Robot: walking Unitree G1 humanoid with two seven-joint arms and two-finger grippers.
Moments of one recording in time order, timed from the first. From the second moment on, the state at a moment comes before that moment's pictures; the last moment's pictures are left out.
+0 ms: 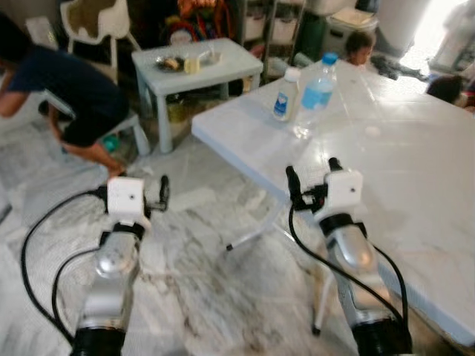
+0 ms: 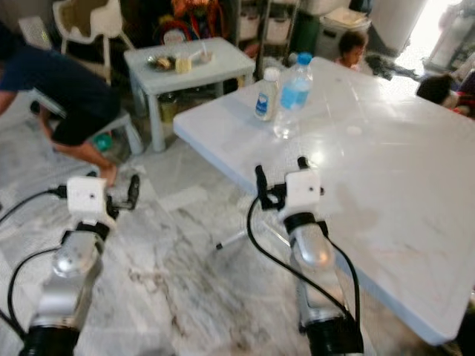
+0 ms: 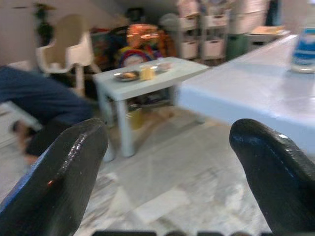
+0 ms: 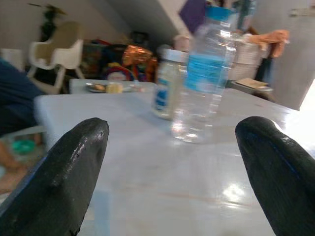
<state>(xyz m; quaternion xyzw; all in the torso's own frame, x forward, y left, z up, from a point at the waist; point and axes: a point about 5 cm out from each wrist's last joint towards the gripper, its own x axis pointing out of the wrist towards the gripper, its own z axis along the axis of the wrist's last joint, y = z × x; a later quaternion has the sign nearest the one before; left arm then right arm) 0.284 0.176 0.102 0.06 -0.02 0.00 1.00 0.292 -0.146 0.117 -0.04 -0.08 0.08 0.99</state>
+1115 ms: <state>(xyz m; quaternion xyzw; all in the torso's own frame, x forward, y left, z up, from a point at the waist) 0.288 0.160 0.103 0.04 -0.02 -0.03 1.00 0.286 -0.145 0.104 -0.05 -0.06 0.08 0.99</state>
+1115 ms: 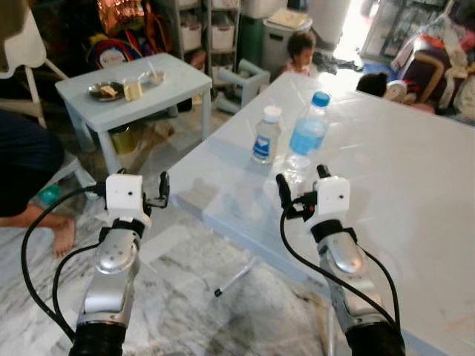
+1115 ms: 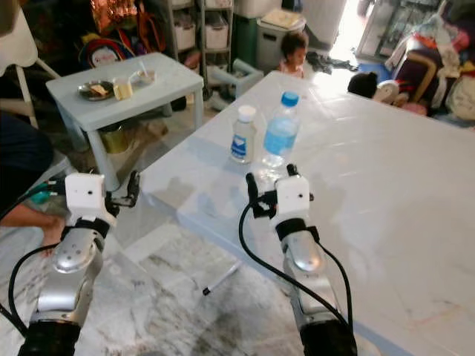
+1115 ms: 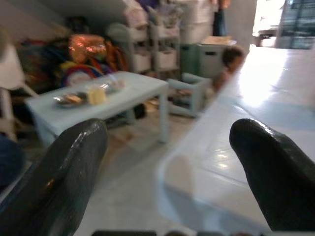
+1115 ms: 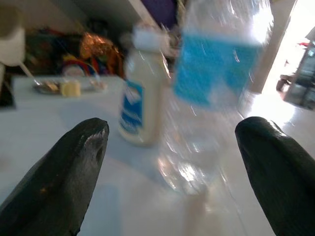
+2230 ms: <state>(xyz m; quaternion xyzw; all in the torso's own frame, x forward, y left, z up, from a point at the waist) 0.283 0.183 0.117 0.07 -0.04 -0.01 1.00 0.323 -0.152 0.162 -0.07 -0.15 0.08 0.98</state>
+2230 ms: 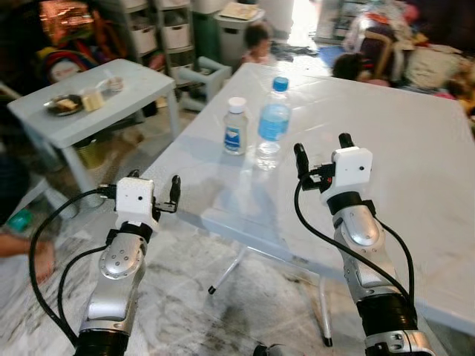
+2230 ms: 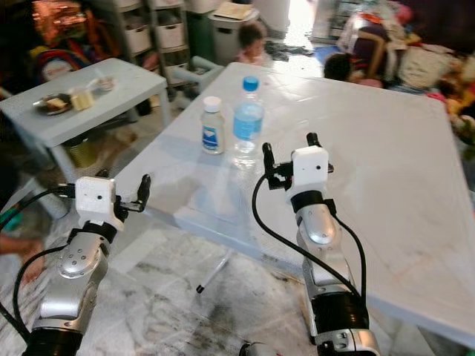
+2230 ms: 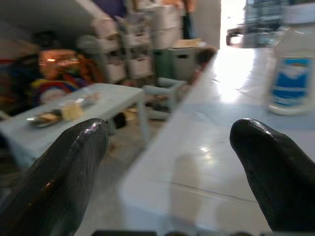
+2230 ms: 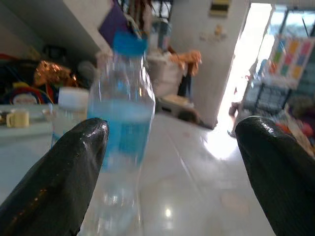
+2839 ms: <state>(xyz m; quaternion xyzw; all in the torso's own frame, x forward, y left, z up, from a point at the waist) 0.274 0.197 0.123 0.09 -0.03 0.01 1.00 0.357 -0.146 0.218 -0.09 -0.20 0.16 0.96</state>
